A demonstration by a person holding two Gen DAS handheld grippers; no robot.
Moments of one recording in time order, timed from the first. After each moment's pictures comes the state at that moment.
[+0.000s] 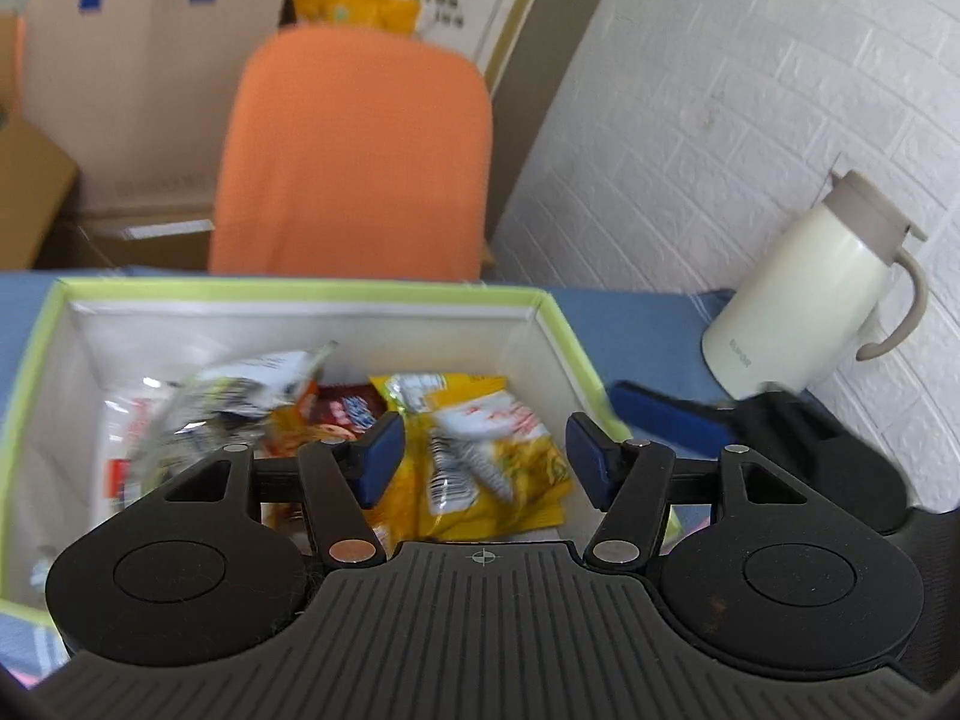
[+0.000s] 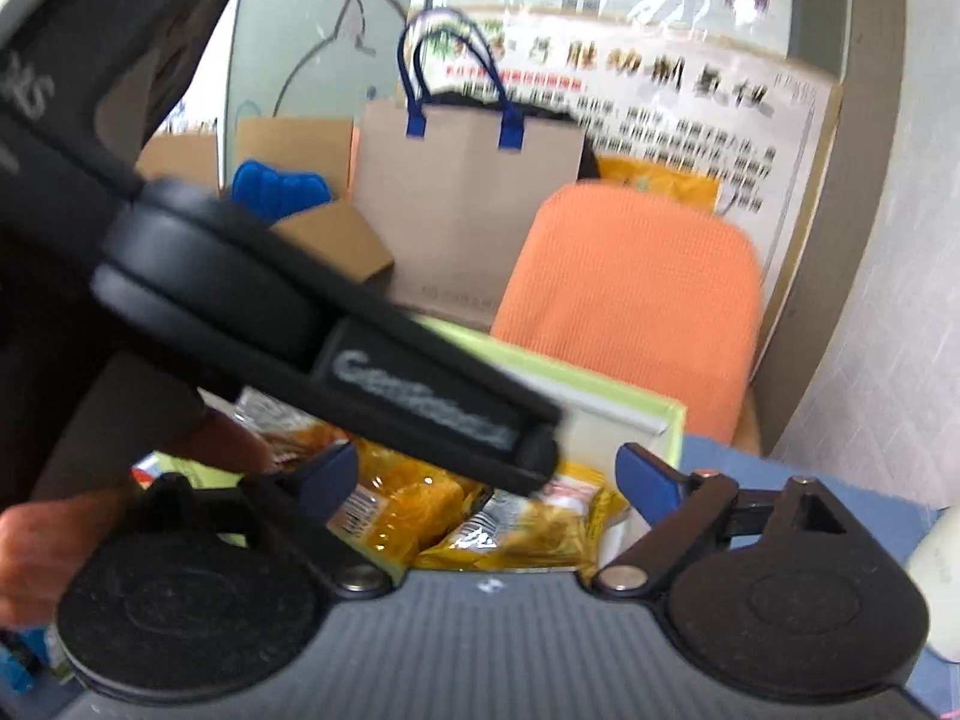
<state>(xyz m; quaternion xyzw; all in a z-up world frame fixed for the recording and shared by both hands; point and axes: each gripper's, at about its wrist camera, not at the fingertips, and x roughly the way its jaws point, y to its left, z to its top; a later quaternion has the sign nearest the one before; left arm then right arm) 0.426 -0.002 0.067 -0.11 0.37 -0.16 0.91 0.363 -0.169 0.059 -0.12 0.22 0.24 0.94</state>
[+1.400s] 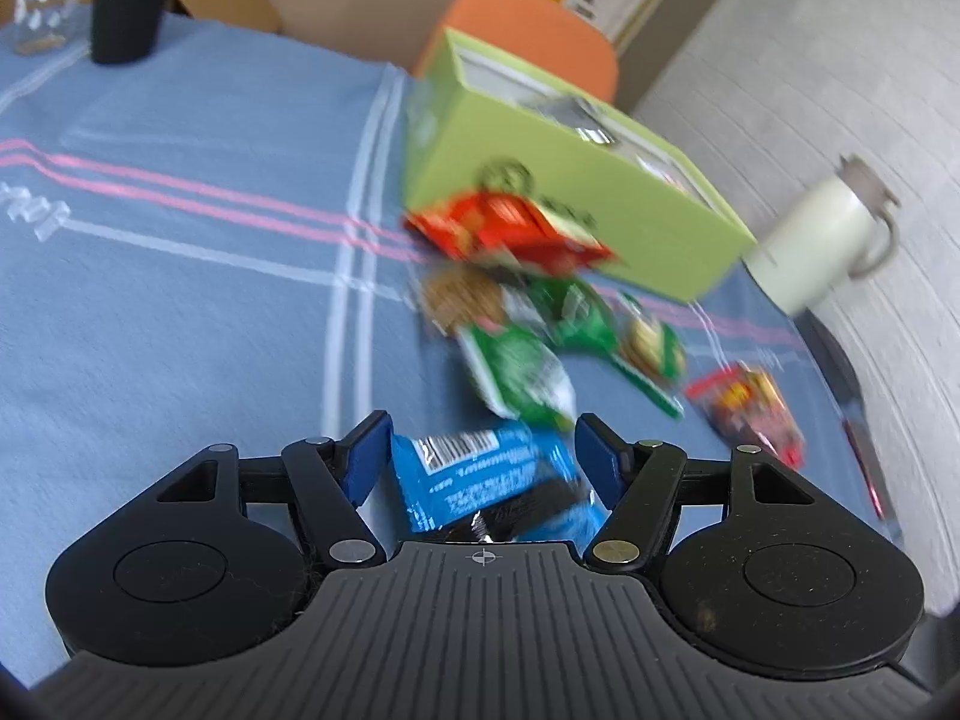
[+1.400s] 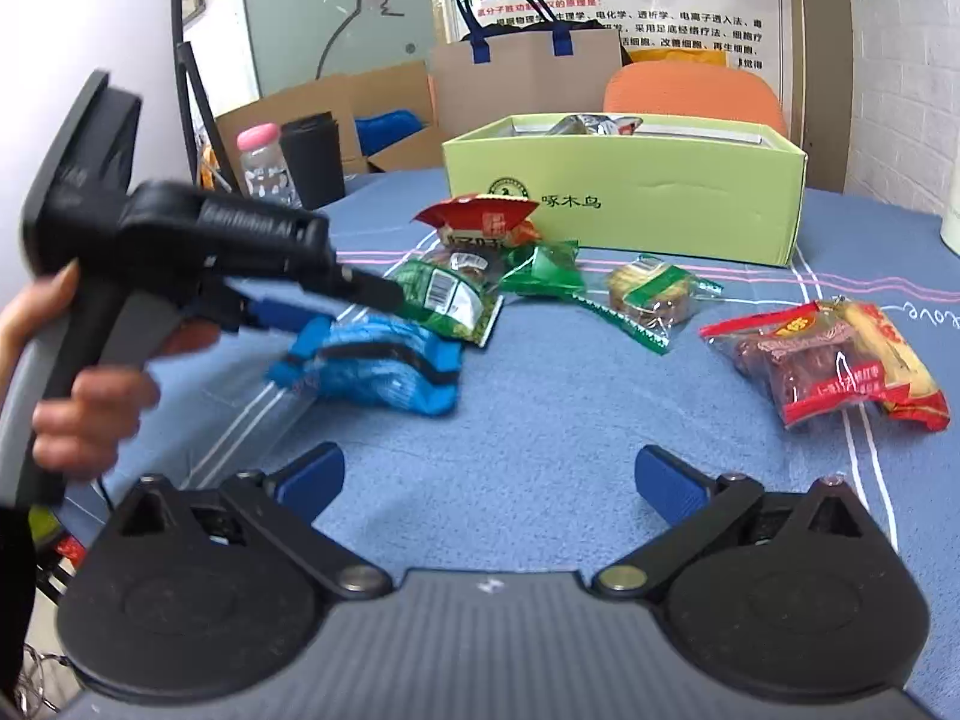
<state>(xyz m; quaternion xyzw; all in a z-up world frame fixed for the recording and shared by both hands) 0.193 0.147 -0.014 -0.21 0.40 -0.13 0.88 0.107 -0.139 -0.011 -0.01 0.33 0.26 0.91</state>
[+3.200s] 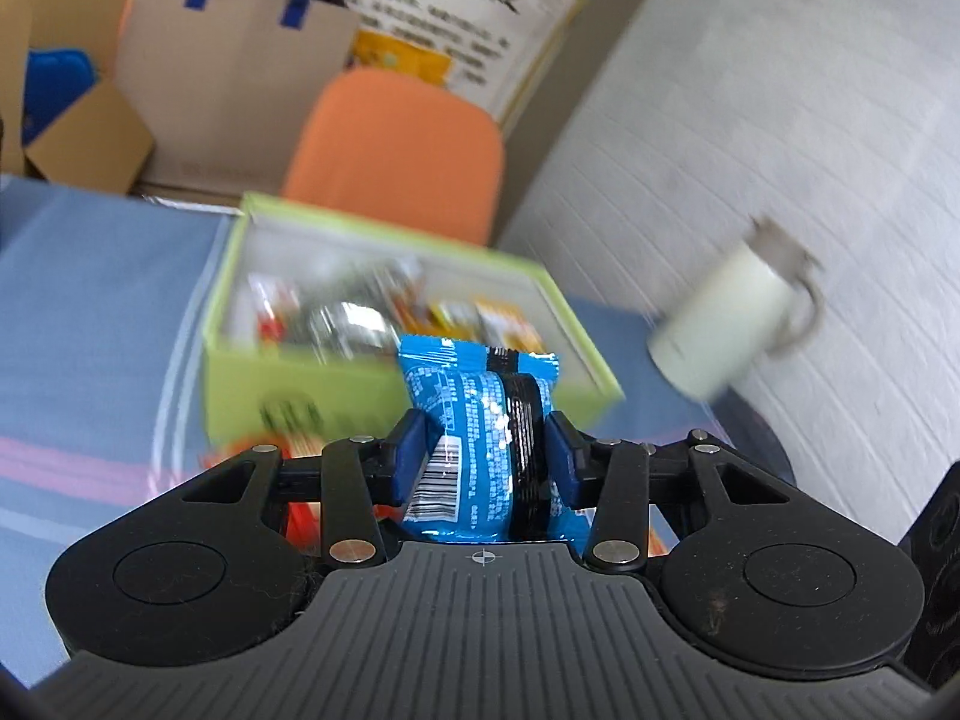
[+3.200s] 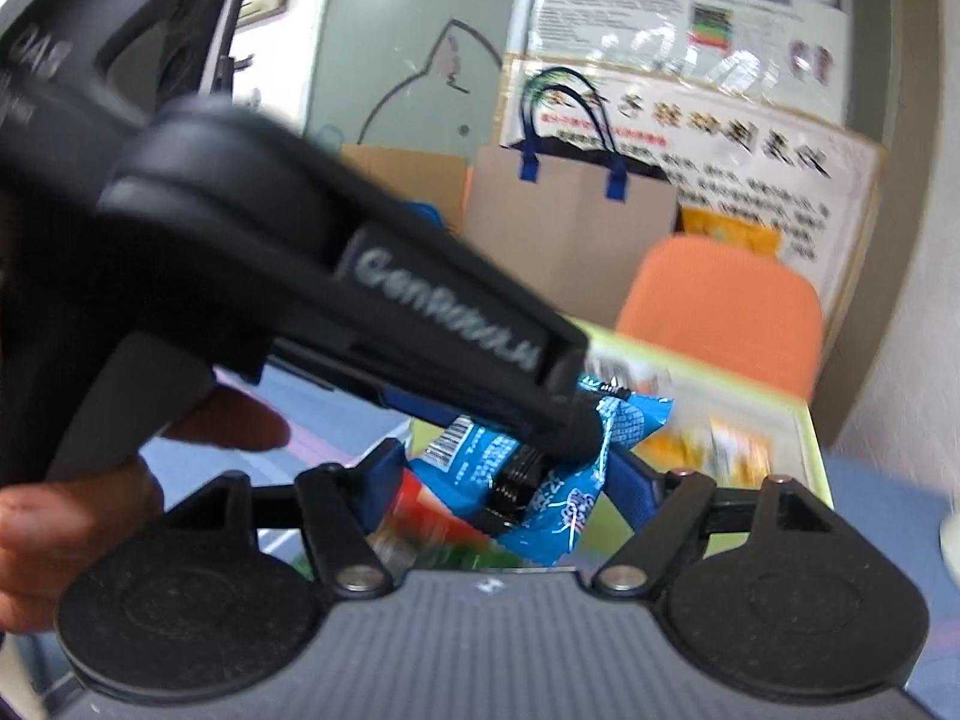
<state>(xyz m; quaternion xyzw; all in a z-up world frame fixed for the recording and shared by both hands) 0.302 0.088 0.089 -0.19 0.33 -0.17 0.91 0.257 -0.079 0.071 -0.14 0.20 0.30 0.92</state>
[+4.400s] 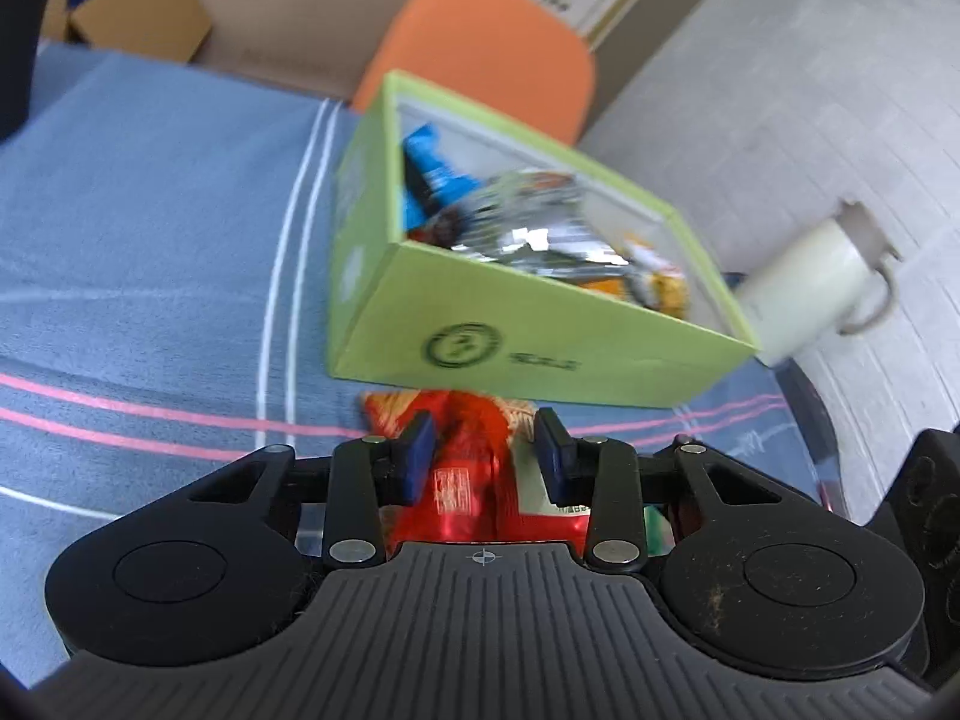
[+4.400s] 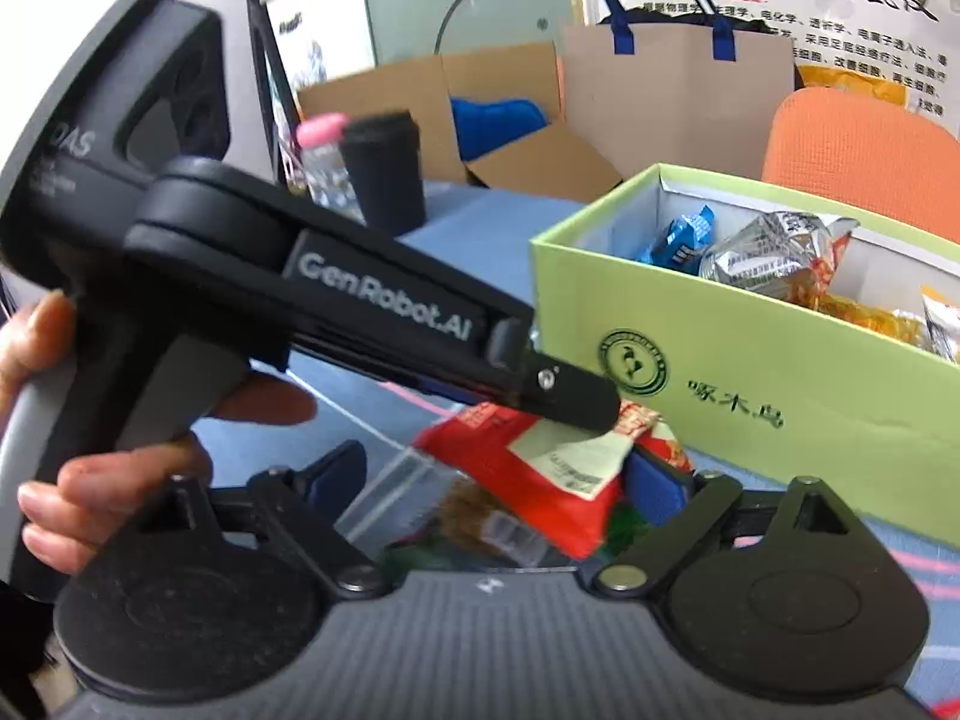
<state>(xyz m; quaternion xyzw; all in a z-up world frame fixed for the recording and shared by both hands) 0.309 0.151 0.014 -0.22 0.41 -0.17 0.87 0.259 -0.056 0.018 -0.04 0.32 0.39 0.86</state>
